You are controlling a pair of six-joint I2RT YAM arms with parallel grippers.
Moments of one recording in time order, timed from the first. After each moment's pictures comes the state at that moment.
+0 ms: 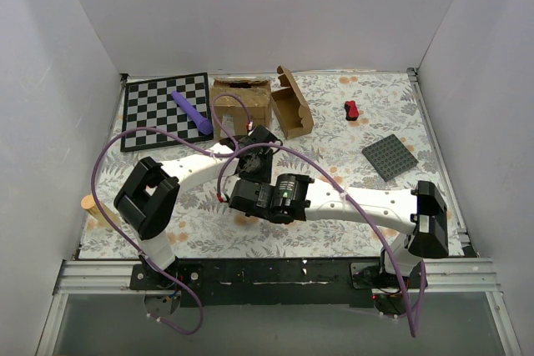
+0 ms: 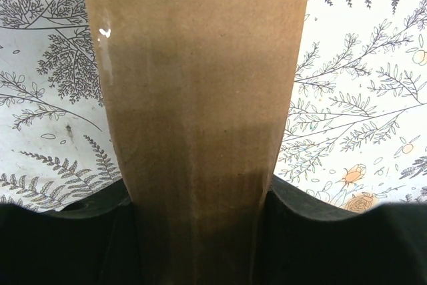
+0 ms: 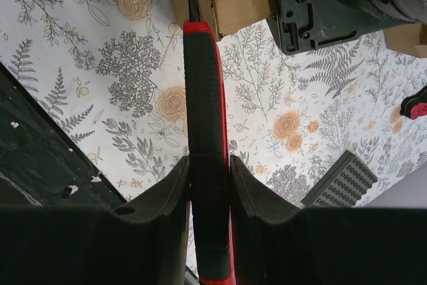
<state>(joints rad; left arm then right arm) -0.77 1.73 1.18 -0.57 -0.15 -0.62 1.39 1.63 1.48 -1.07 0.44 -0.02</state>
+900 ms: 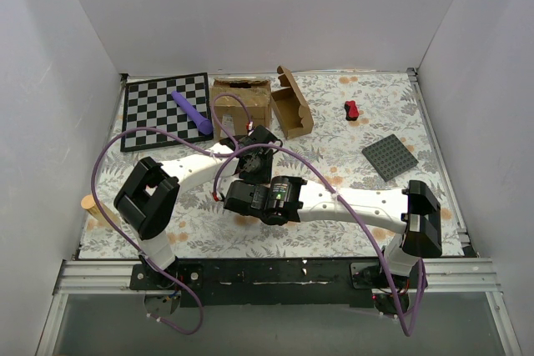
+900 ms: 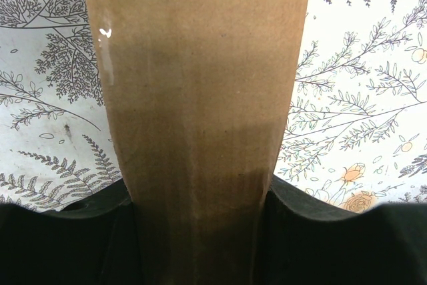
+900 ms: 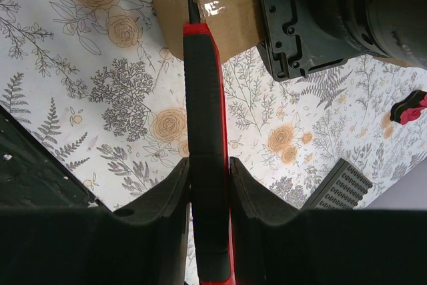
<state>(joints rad) -0.77 1.73 1.18 -0.57 -0.14 -0.62 1.39 1.67 1.48 -1.01 0.49 -0.02</state>
